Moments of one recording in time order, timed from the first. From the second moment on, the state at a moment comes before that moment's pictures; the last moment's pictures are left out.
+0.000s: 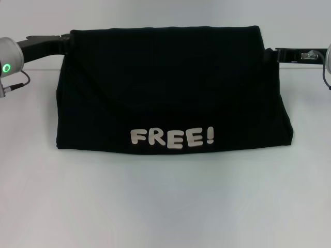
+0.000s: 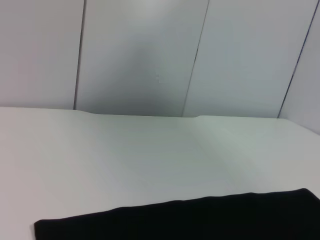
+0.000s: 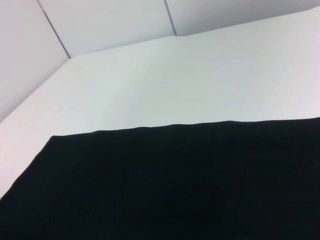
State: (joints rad) left arm -0.90 -1.98 0.13 0.45 2.29 0.89 -1.56; right arm 0.95 1.93 -0.47 -0.37 -2.33 -0.84 2.00
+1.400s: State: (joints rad) left arm -0.87 -2.06 0.29 0.50 2.30 0.68 -1.57; right arm 0.85 2.03 -0.47 -0.44 -2.24 -0.82 1.93
